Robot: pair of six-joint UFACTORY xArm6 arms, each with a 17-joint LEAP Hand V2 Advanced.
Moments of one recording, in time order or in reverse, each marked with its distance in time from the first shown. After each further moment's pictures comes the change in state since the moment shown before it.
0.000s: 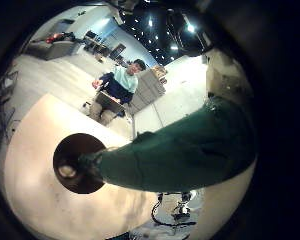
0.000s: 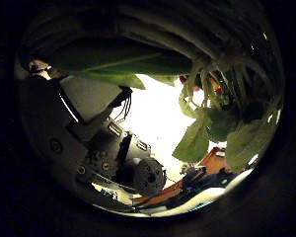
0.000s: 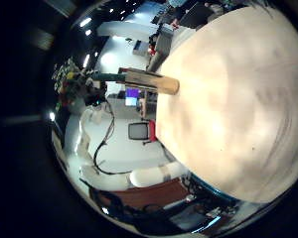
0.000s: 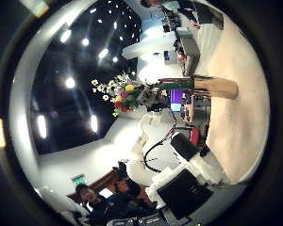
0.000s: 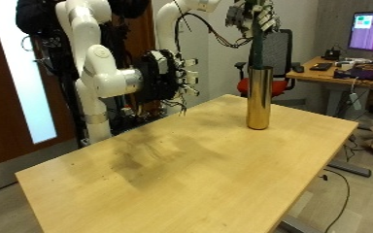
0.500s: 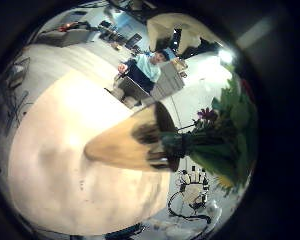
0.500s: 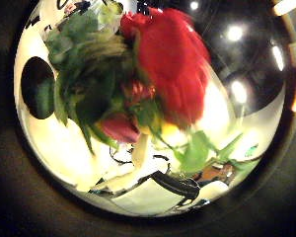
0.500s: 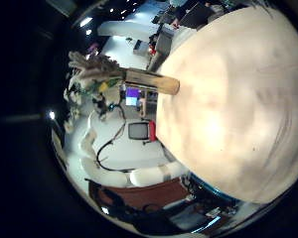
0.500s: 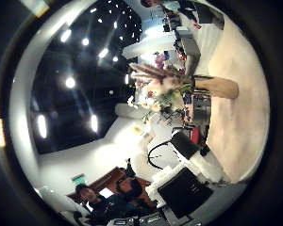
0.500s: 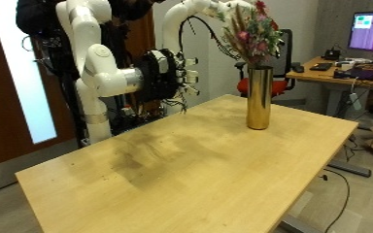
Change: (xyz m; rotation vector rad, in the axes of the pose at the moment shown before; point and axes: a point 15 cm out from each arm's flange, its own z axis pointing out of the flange) left arm -0.094 0.041 -0.091 0.005 -0.130 -0.160; right arm -0.001 0.000 -0.001 0.001 -0.001 -0.001
